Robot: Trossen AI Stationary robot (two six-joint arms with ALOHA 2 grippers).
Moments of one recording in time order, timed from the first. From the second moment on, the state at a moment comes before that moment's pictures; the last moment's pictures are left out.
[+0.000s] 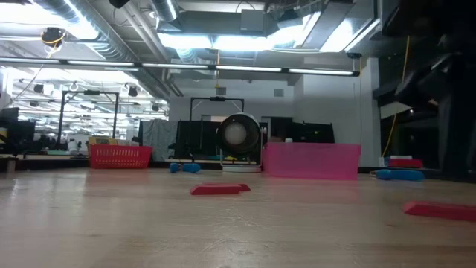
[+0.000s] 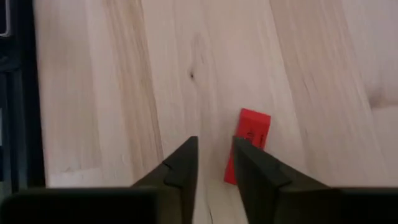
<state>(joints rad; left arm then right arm) -0.51 1.23 1.05 -0.47 -0.61 -0.62 0.73 1.81 1.07 -0.42 0.27 0.86</state>
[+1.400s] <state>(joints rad) -0.51 1.23 1.05 -0.48 -0.61 -0.62 0.71 1.81 0.93 -0.26 0.26 0.91</state>
